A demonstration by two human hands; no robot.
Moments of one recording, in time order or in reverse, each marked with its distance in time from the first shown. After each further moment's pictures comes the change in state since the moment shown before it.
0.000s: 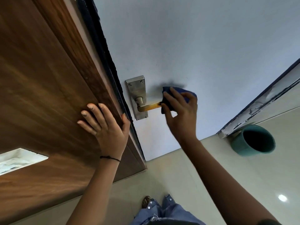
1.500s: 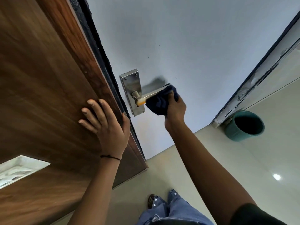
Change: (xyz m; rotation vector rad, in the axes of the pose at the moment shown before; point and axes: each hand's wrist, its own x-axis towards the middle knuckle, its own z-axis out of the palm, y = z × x) left_hand 0.003 -0.006 -0.012 -0.114 -0.058 0.068; right_hand 0.007 -0.030 0.020 1.126 0.194 1.211
